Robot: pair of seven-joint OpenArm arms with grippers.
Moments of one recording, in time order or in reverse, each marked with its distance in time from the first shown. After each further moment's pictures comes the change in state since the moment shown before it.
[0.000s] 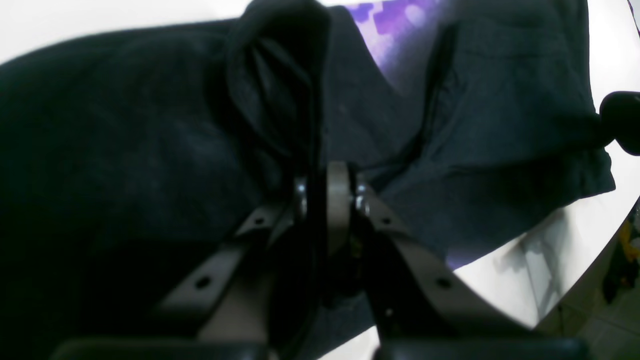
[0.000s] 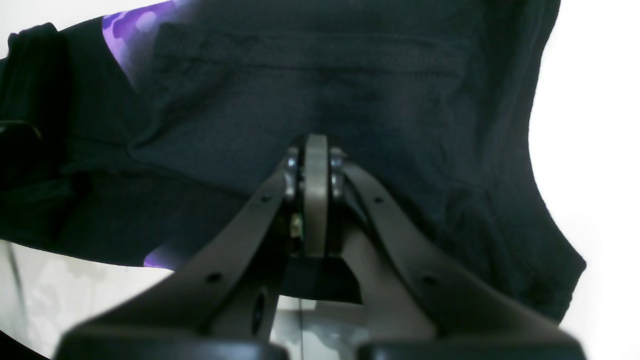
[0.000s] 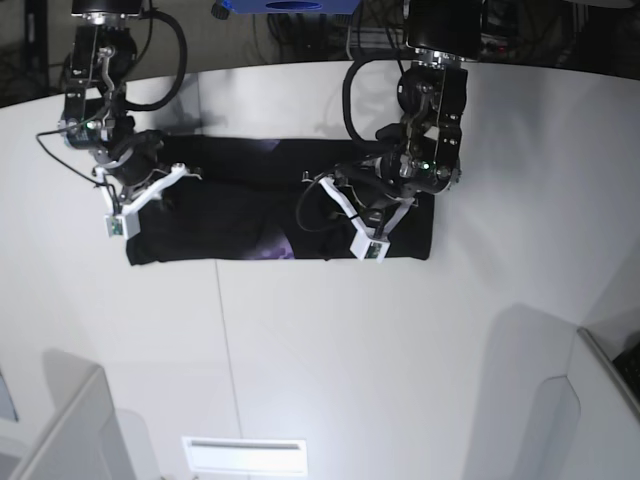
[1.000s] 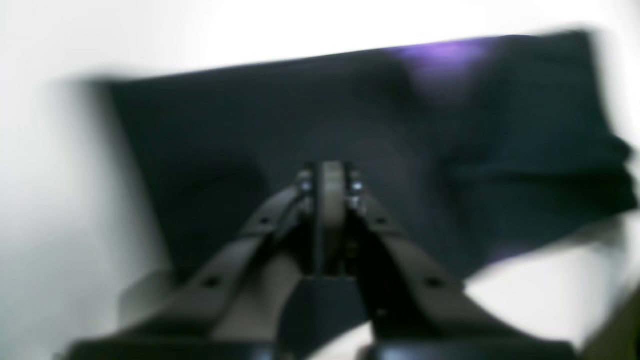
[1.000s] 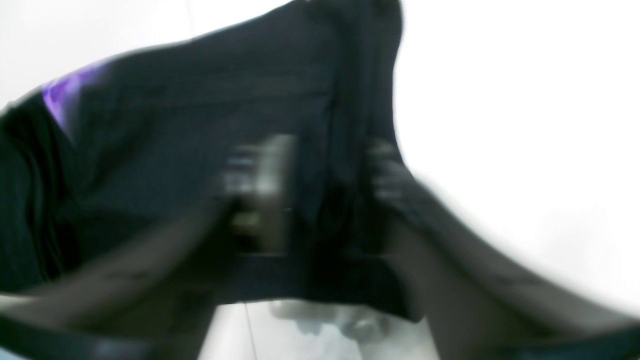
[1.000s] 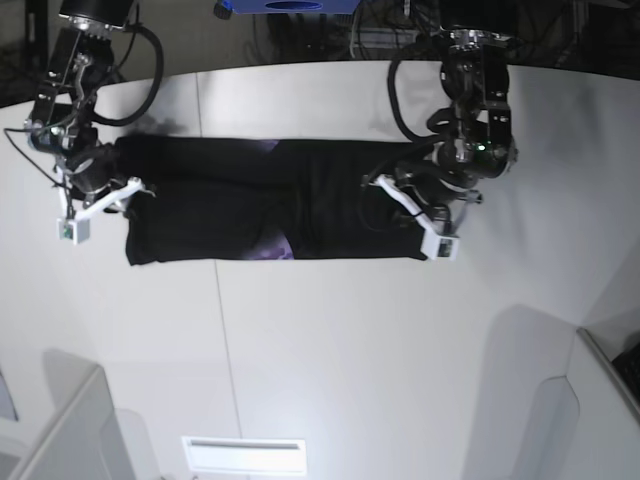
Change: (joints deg) left arm 5.1 -5.2 -10.4 11.1 0.8 0.2 0.5; right arm 3.1 -0.3 11.8 0.1 0.2 0.1 -5.6
